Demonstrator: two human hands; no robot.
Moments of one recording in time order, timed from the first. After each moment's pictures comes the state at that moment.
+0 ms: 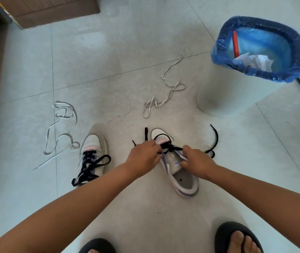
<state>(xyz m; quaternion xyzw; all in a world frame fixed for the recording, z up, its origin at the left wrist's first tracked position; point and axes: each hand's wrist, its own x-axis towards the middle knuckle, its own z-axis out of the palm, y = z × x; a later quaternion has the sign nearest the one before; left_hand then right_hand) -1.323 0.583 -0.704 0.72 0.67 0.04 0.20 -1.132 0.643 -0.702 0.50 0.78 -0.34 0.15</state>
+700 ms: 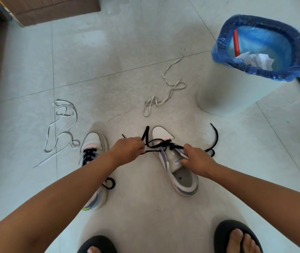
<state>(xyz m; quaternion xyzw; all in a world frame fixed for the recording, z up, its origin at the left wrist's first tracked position) -1.380 0.590 -0.715 0.73 0.64 -0.06 0.22 -1.132 0.644 -0.703 0.52 0.76 -0.36 0.15</state>
